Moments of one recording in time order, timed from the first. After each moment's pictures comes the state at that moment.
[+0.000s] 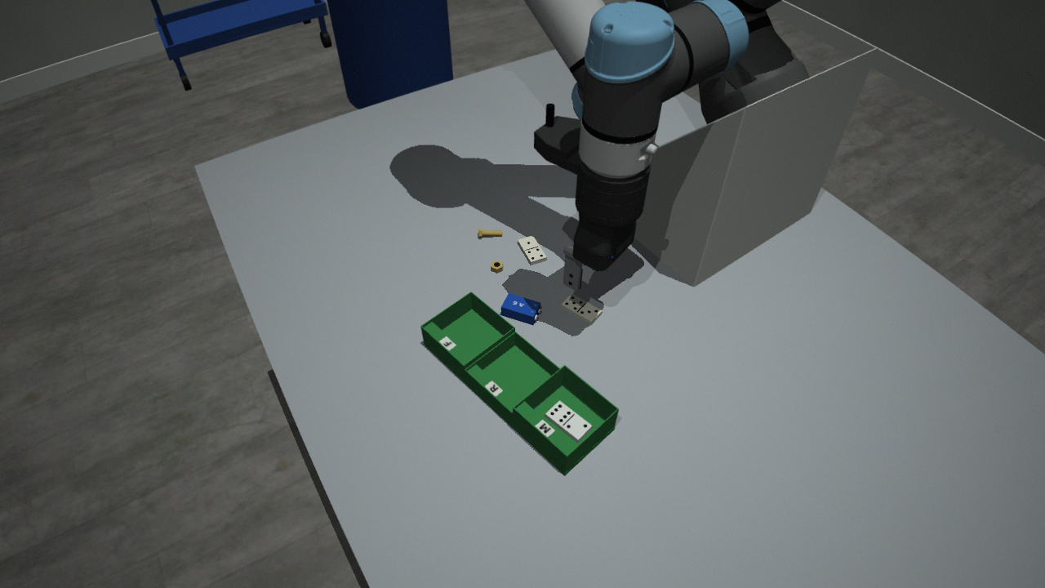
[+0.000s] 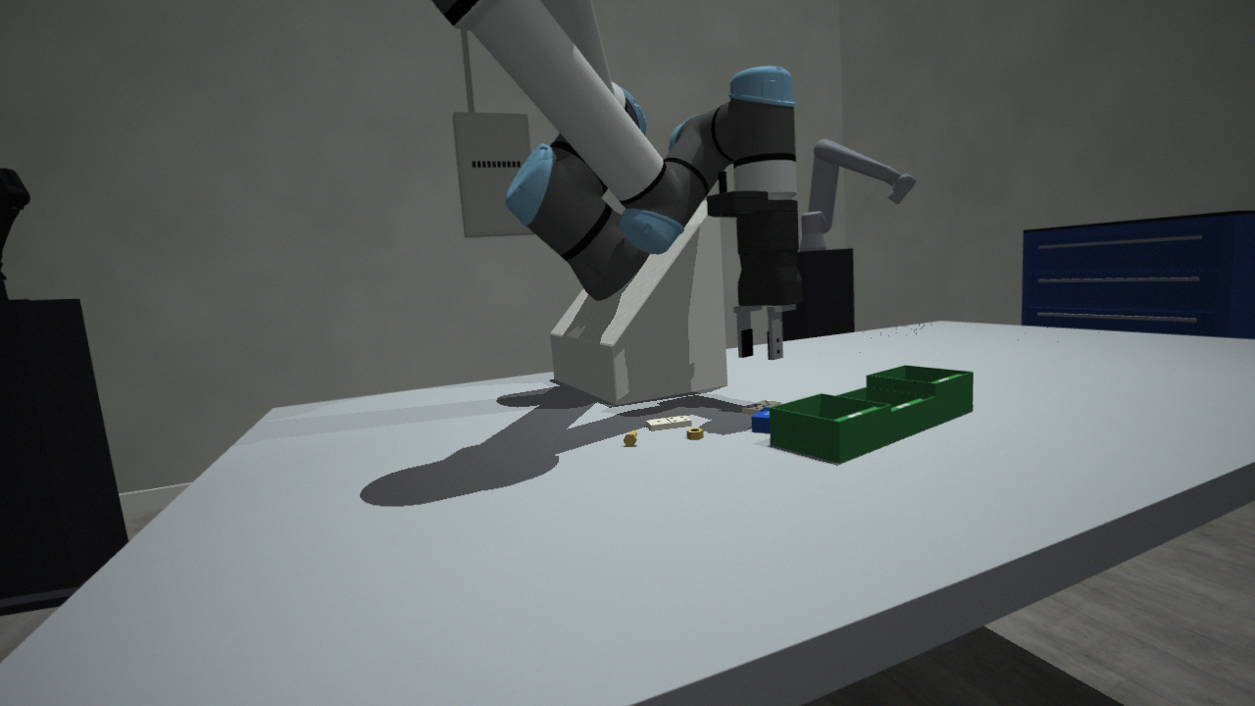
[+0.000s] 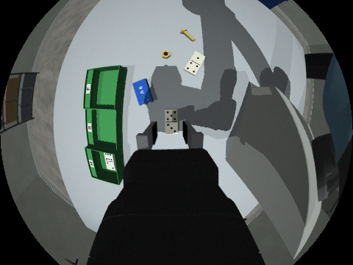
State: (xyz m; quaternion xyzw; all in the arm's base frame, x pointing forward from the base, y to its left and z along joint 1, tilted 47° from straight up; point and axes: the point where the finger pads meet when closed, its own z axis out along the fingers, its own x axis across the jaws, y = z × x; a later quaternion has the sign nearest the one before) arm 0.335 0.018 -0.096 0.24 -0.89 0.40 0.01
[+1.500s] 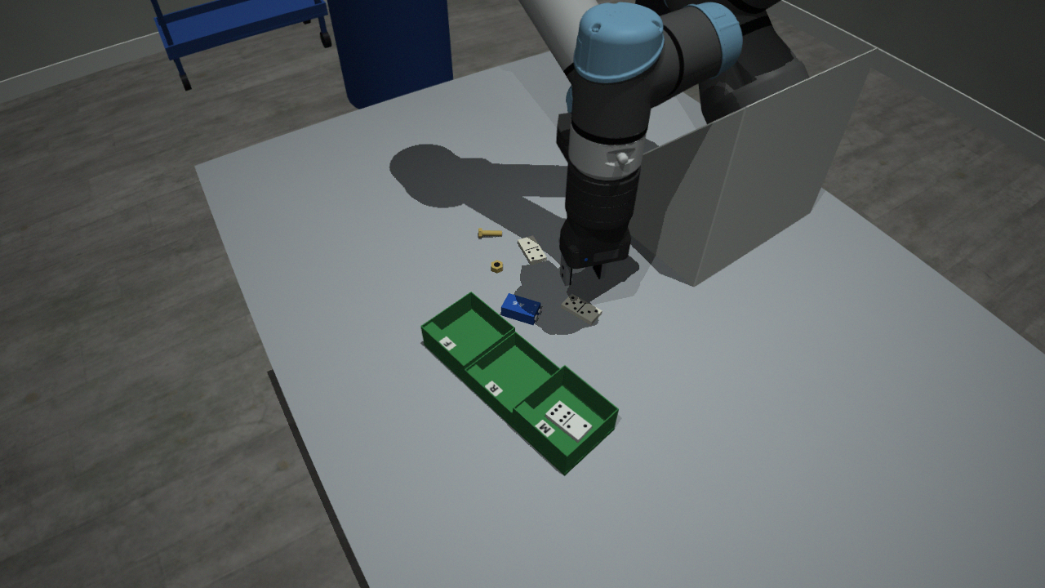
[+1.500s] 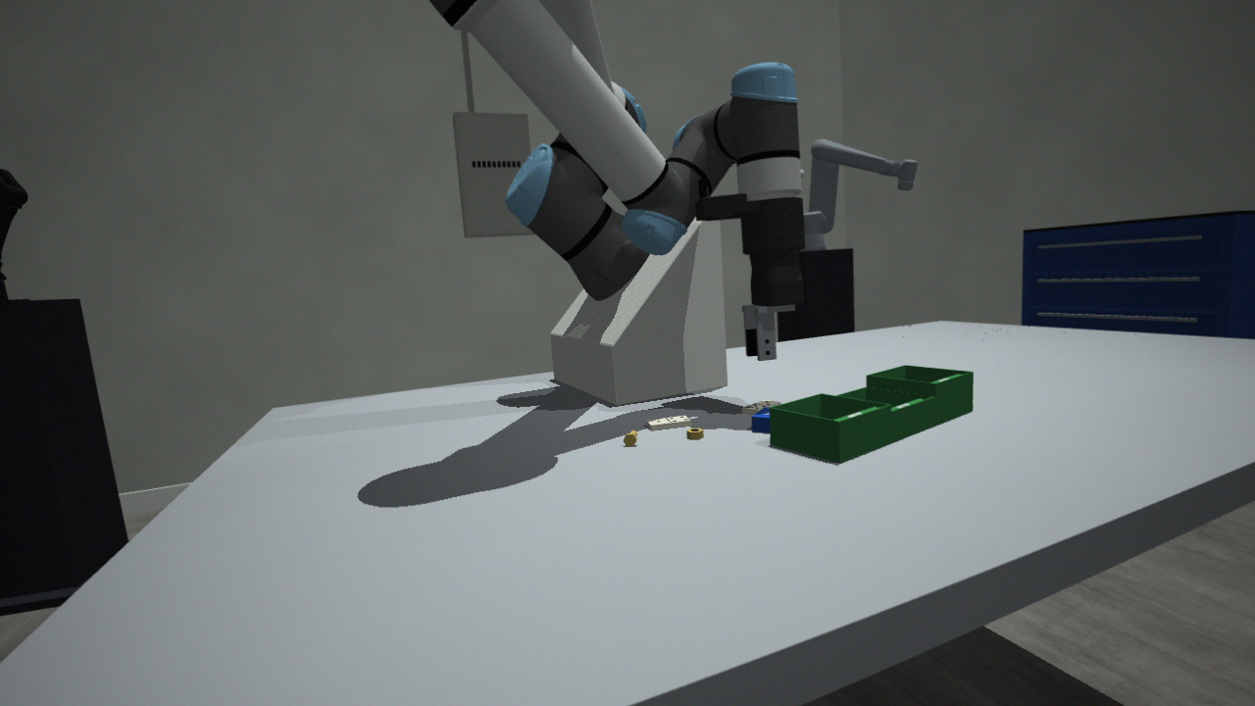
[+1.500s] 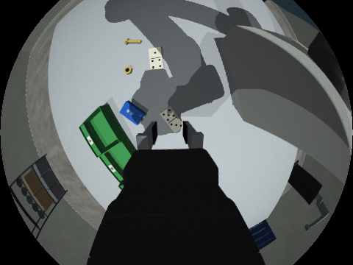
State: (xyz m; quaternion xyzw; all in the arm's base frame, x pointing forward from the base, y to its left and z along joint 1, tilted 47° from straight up) arm 0.335 0.018 -0.096 -0.04 -0.92 0.37 -0.12
